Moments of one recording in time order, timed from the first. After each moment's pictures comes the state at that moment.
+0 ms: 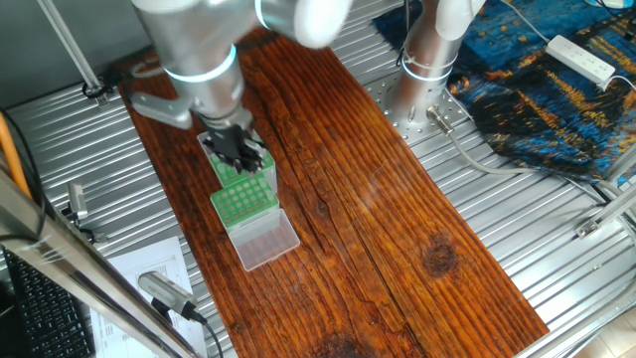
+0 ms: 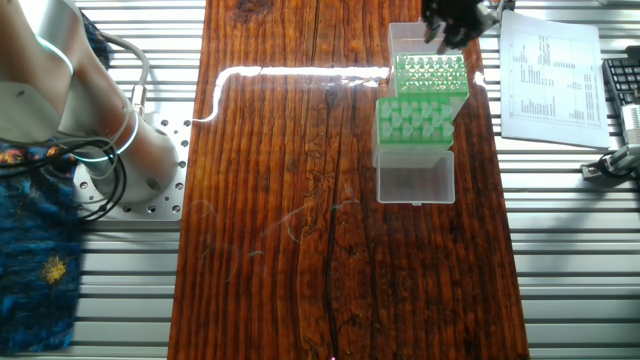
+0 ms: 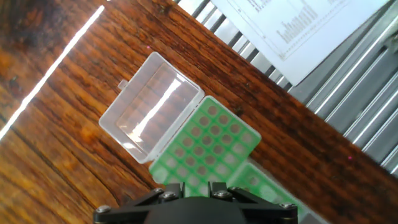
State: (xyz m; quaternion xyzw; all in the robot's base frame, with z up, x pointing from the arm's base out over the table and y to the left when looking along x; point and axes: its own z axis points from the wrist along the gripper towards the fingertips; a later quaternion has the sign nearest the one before) arm 0.529 0.124 0.214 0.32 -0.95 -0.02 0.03
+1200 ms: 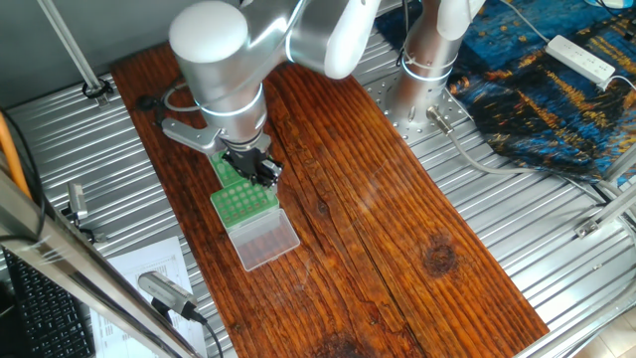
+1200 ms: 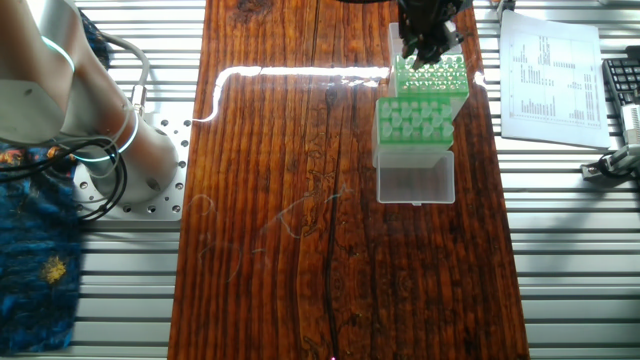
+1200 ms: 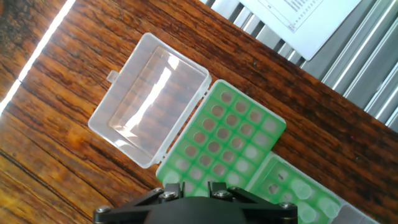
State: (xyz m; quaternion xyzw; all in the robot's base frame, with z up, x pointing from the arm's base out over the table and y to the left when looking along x) arm 0.516 0.124 0.166 0.30 -0.95 0.00 0.03
